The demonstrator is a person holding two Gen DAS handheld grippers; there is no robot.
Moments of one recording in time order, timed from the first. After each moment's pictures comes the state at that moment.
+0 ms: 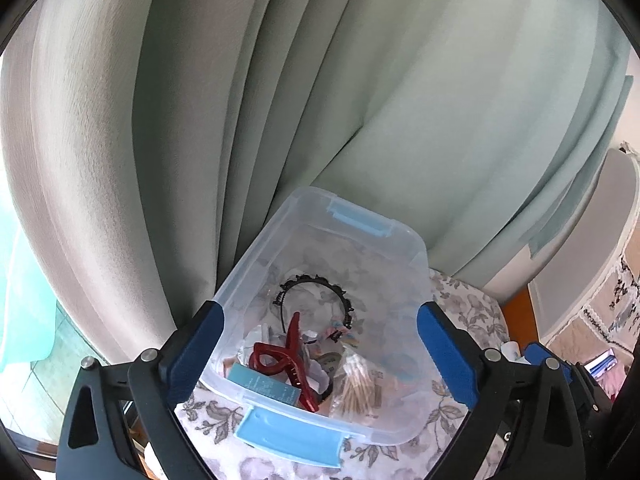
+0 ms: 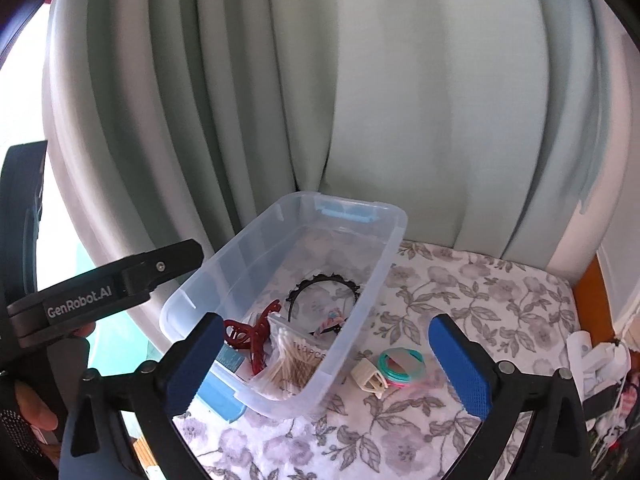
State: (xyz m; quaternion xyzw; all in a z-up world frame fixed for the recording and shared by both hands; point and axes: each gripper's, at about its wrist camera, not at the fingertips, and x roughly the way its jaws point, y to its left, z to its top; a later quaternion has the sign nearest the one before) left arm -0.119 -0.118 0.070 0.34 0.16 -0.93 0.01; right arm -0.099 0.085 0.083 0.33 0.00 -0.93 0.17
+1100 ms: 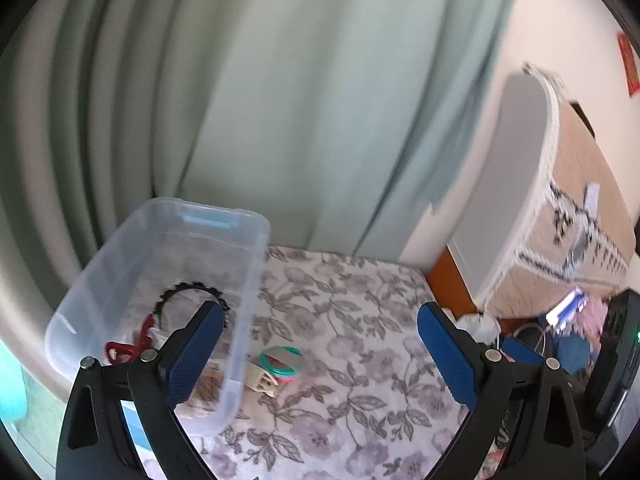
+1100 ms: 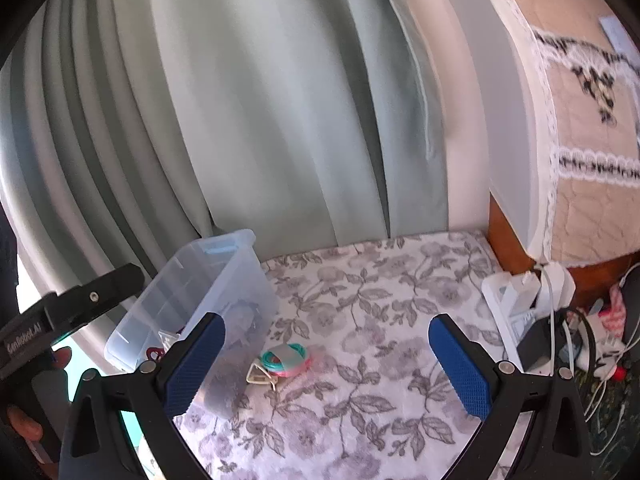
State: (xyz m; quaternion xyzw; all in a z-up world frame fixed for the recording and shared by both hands) left arm -0.111 0.036 0.073 0.31 0.08 -0.94 -0.12; right arm -0.059 0.274 0.056 0.29 -0.14 -0.95 0.06
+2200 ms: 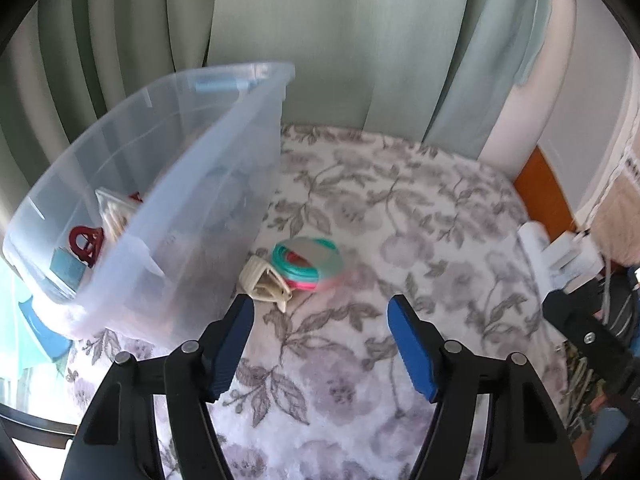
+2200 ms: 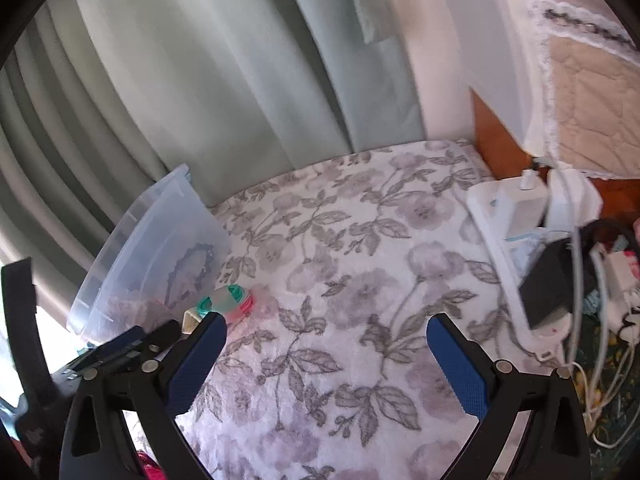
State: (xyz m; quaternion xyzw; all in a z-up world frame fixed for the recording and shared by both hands) left arm -0.142 0.091 -0.059 0.45 0.03 -0.89 0.03; right arm -0.106 0.329 -0.041 0.40 -0.17 -0.90 0.10
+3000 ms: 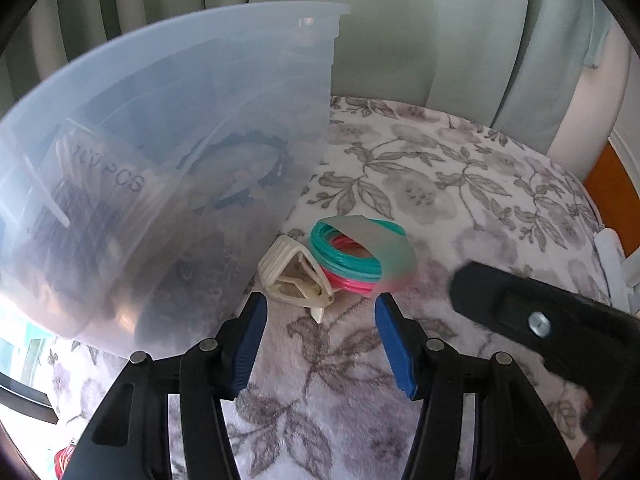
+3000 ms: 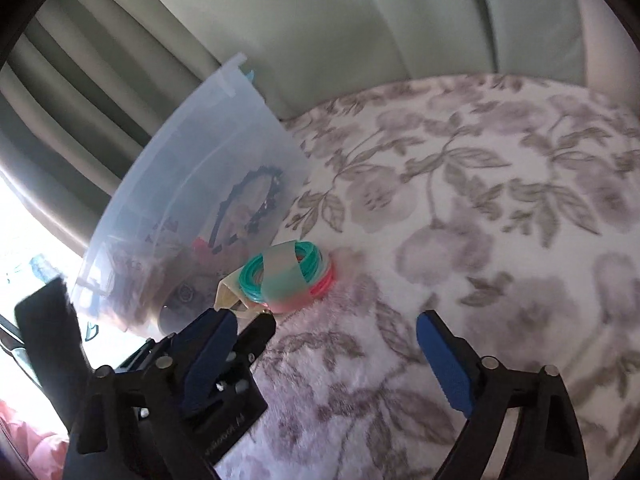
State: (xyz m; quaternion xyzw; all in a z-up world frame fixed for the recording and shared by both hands) left arm -0.171 0.076 -0.123 0.44 0.03 -0.89 0.11; right arm -0.202 0.243 -0.106 0.49 -0.14 -0.81 0.29
